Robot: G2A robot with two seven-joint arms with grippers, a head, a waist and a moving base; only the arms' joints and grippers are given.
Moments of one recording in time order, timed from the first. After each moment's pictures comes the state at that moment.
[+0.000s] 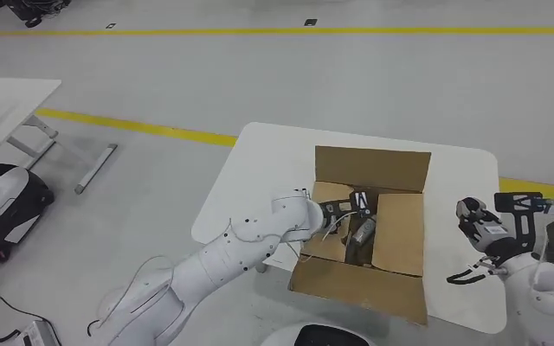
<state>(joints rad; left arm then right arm) 0.75 -1.16 -0.74 -1.49 1.25 -0.46 -0.80 -1.27 -1.15 1.49 -1.85 -0.86 -0.13 0.62</state>
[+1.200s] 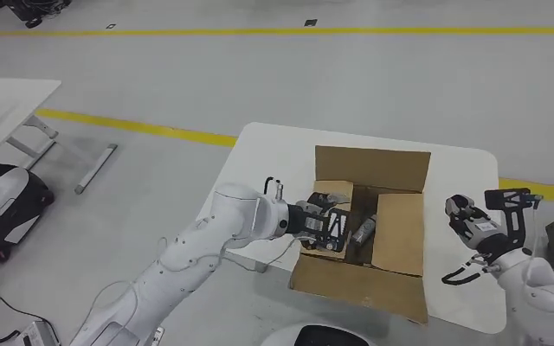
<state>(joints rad) 1.03 -1.00 -1.16 -2.01 1.54 -1.01 -0.38 -1.24 -1.15 1.45 -1.82 -0.81 -0.17 0.62</state>
